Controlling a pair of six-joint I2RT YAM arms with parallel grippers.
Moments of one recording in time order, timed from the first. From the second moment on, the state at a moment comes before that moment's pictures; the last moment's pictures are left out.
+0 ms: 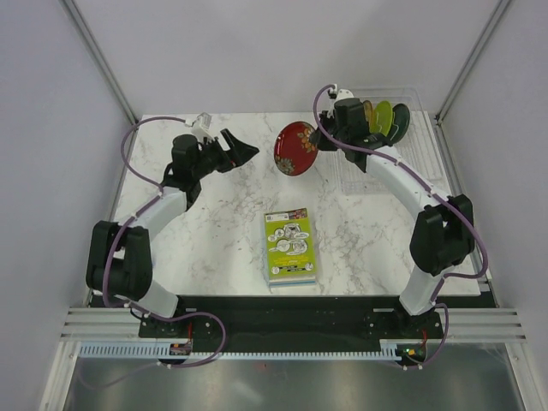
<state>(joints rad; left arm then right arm) -0.21 1.53 0.97 0.33 0.46 -0.66 0.40 1.77 1.58 -0.30 -0.01 0.36</state>
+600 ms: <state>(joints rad) -0.20 1.76 0.91 0.72 0.60 -0.93 0.45 1.77 1.37 0.06 -0.27 0.64</state>
